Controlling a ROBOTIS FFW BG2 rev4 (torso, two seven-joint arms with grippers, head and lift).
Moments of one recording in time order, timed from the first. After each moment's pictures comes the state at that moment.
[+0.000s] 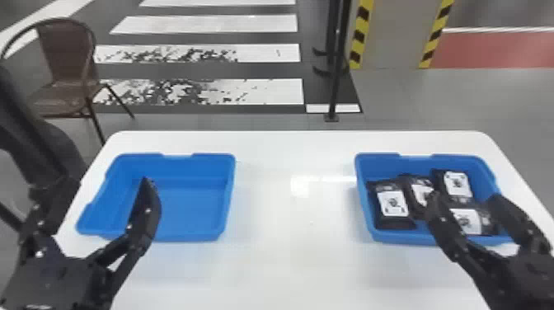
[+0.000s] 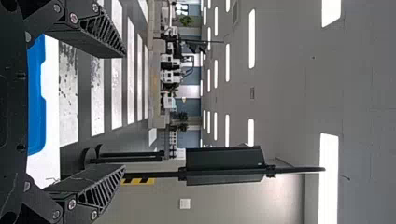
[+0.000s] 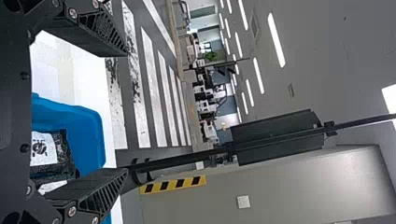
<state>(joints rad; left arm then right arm) 0.86 0.06 0.09 -2.42 0.09 -0.21 -0.03 0.72 -0.10 -0.10 -2.30 -0.34 0.02 0.18</state>
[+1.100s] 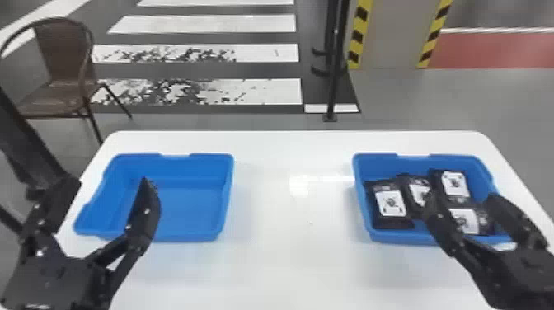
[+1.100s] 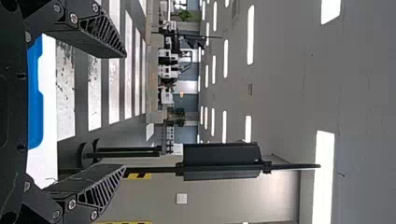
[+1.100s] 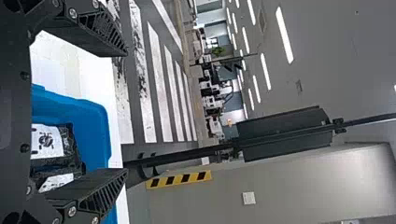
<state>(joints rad) 0.84 0.06 0.10 -2.40 0.11 -0.23 -0.06 0.70 -0.10 -0.11 -2.31 -0.33 0.08 0.17</state>
